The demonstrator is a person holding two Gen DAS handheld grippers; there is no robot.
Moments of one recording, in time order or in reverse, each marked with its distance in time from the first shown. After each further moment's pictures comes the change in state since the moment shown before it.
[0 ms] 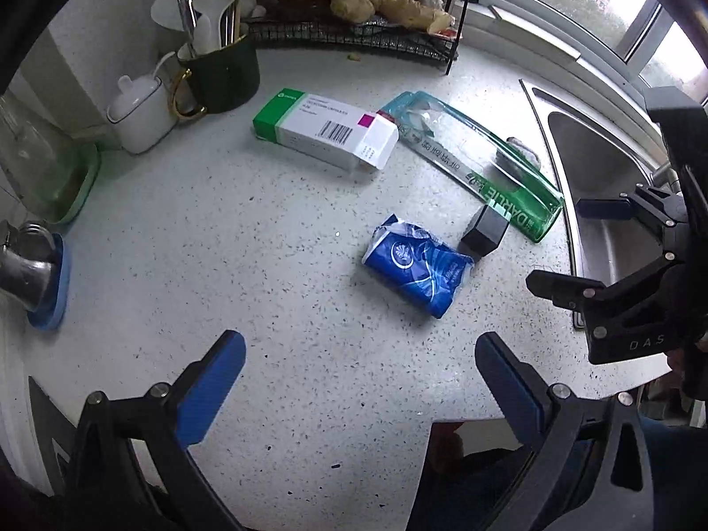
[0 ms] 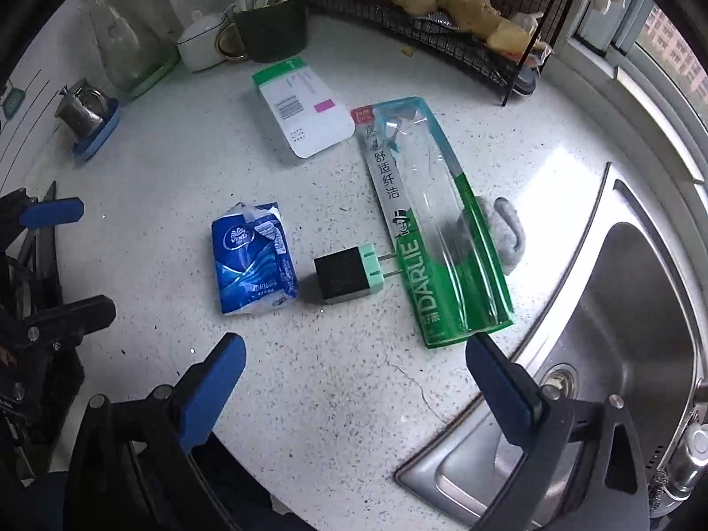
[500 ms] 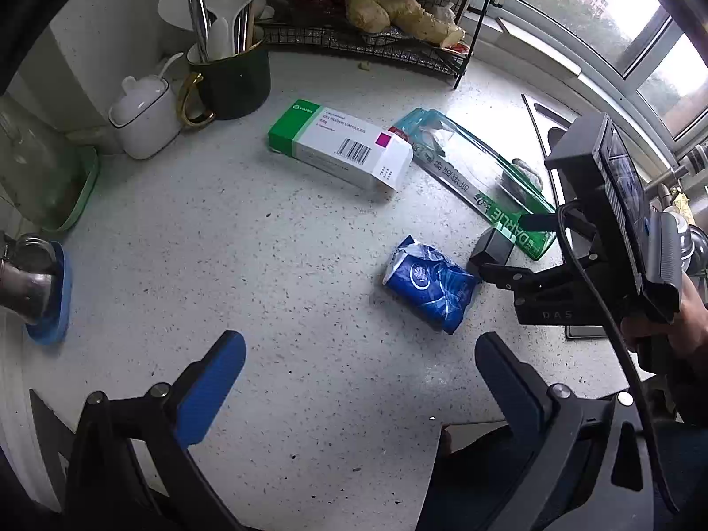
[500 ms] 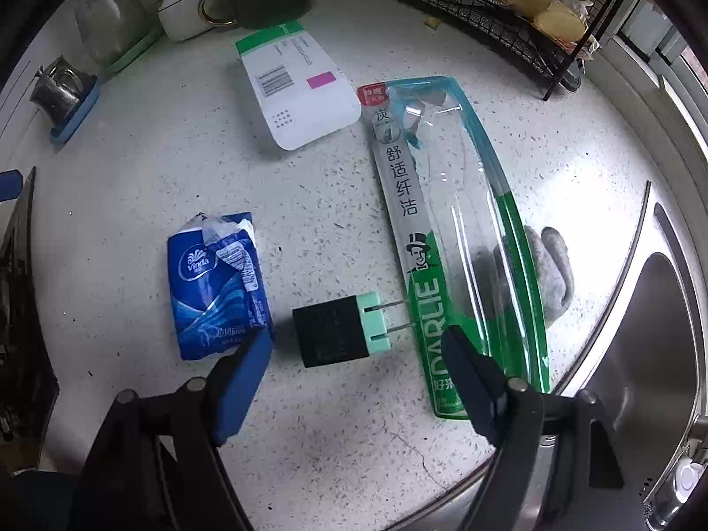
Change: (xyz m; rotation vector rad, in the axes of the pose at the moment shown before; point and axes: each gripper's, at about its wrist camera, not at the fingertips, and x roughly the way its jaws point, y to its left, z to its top) left arm -0.012 0.029 0.019 -0.020 0.013 -0.059; right arm 0.052 -0.001 0.030 -0.060 0.080 -0.017
